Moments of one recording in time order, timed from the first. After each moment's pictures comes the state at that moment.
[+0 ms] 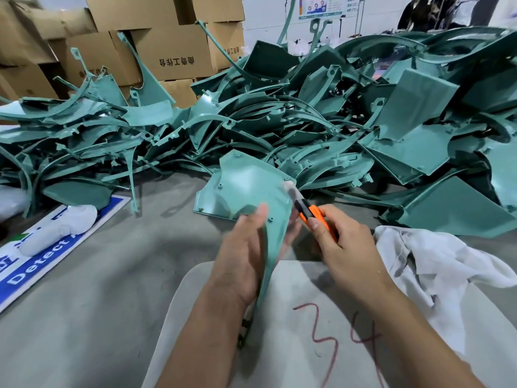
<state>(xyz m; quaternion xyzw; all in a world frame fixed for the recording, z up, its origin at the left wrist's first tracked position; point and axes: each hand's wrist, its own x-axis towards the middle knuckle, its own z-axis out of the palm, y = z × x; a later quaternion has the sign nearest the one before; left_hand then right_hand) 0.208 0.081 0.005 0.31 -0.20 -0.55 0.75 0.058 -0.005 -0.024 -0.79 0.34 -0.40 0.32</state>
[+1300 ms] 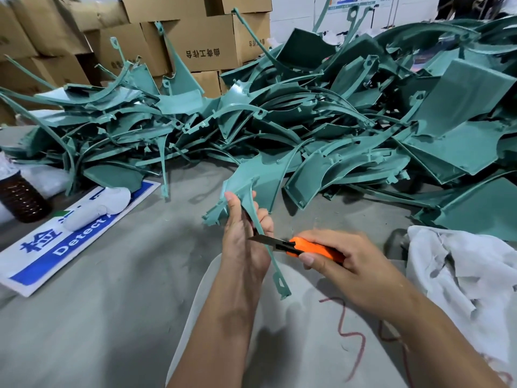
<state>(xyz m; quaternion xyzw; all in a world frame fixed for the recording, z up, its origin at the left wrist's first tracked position) 0.244 0.073 -0.004 0.25 -0.04 -0.43 0.87 0.063 0.019 -0.014 -0.88 0.11 -0.29 0.36</state>
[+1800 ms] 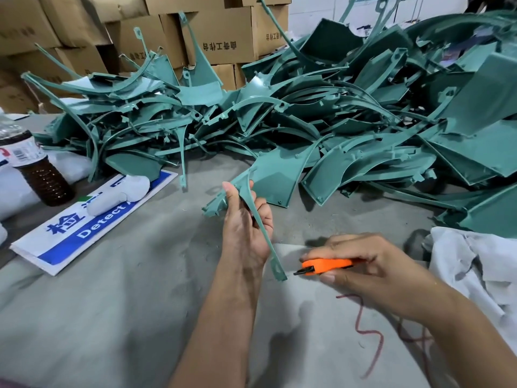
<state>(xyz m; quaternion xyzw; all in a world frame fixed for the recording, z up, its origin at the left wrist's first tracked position) 0.267 0.086 0.003 0.22 -0.01 -0.40 0.89 0.057 0.020 -0.009 -0.82 0.07 -0.19 0.53</state>
